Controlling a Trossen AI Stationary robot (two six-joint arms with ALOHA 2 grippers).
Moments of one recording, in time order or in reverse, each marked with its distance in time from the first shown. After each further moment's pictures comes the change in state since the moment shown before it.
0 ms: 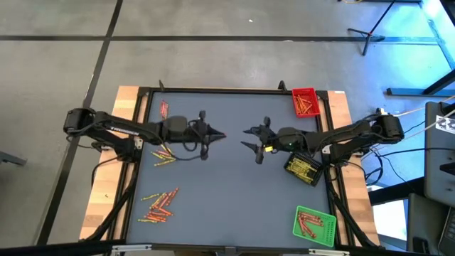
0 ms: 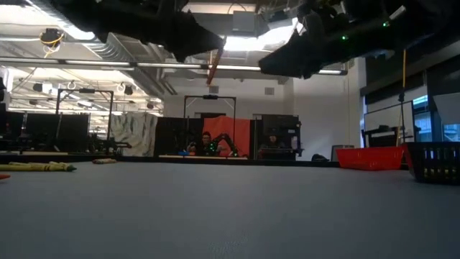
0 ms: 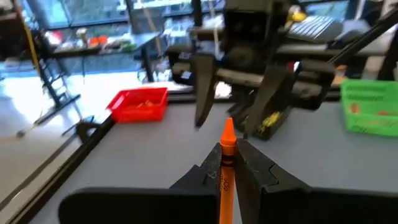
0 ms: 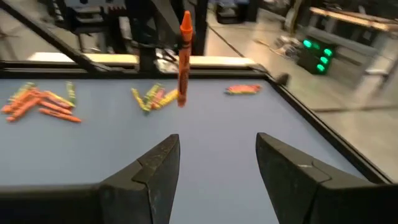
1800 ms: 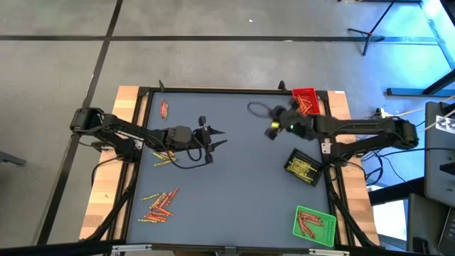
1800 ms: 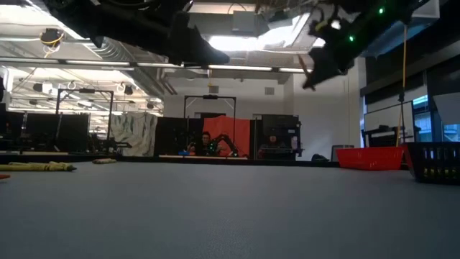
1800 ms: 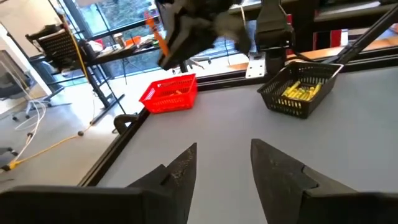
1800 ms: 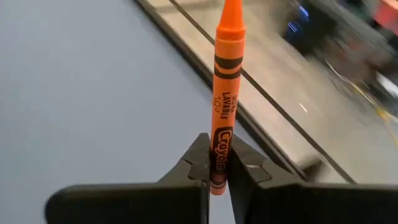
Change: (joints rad) left arm -0.090 0.092 -0.016 0.070 -0.244 0.128; right arm -0.190 -0.231 0.197 -0.884 0.361 0.106
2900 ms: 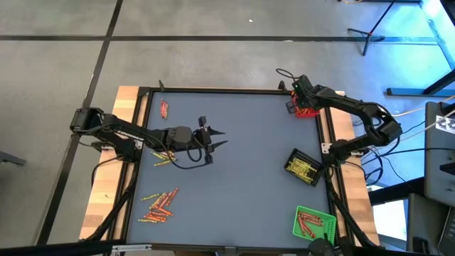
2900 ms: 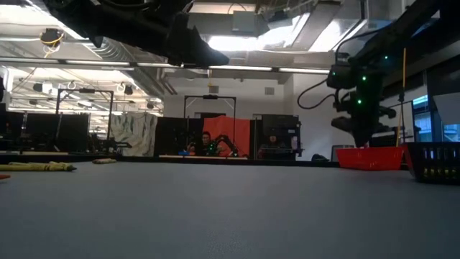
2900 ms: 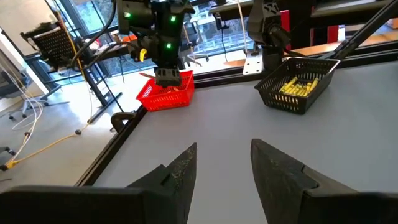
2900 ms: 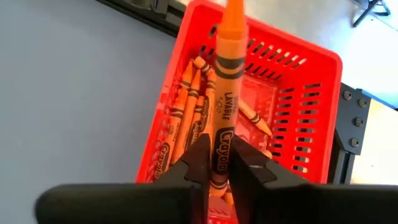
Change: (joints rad) left arm 0.000 -0.001 0.000 -0.016 0.006 0.000; right arm -0.785 0.256 -0.001 -0.234 -0.240 0.080
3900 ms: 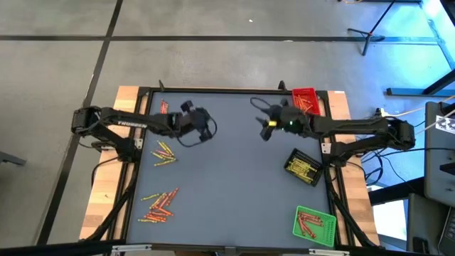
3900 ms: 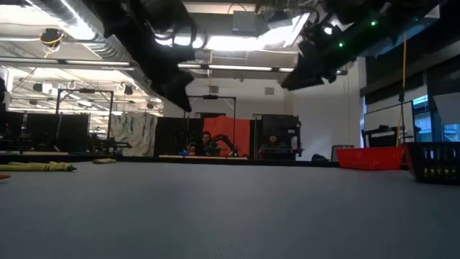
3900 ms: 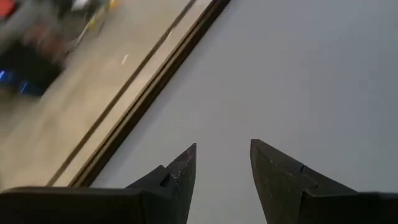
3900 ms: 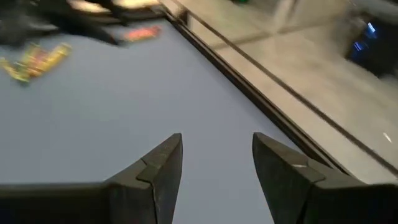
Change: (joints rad) left arm 0.231 -0.001 0.208 -0.807 -0.257 -0.269; right arm 0.738 -0.203 -0.094 0.581 -0.016 -0.070
